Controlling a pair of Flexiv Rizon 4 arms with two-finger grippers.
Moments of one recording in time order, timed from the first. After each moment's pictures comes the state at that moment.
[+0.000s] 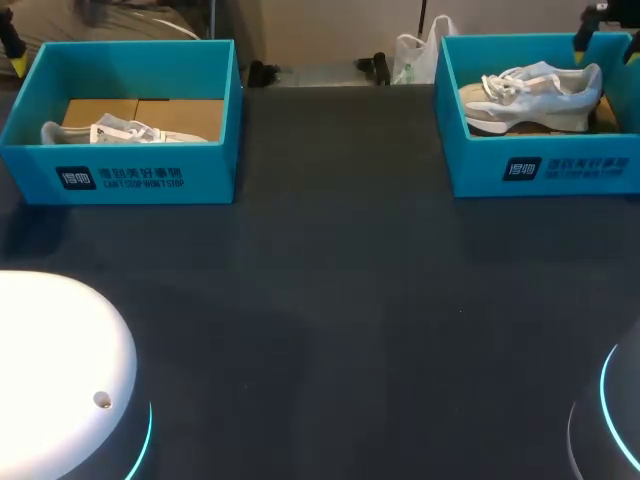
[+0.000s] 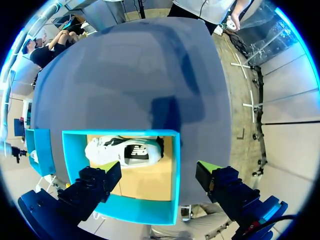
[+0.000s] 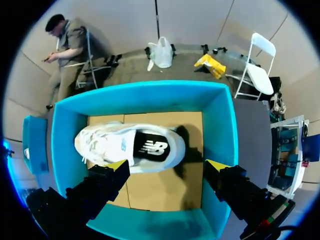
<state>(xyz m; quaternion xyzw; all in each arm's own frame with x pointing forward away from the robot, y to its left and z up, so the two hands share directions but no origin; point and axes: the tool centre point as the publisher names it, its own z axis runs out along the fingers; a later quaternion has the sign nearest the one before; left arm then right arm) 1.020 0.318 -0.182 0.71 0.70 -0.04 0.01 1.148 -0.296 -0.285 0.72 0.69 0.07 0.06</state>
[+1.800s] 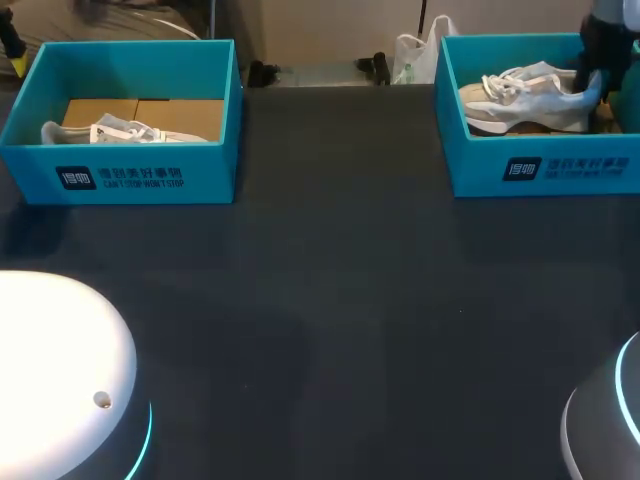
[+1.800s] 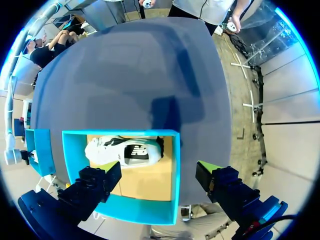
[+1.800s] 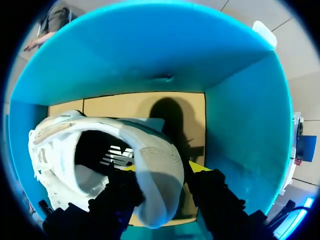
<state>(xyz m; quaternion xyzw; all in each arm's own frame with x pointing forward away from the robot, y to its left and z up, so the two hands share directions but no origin) 1.020 0.318 -0.182 0.71 0.70 -0.04 0.01 1.154 -0.316 -0.382 0.72 0.69 -0.03 0.04</state>
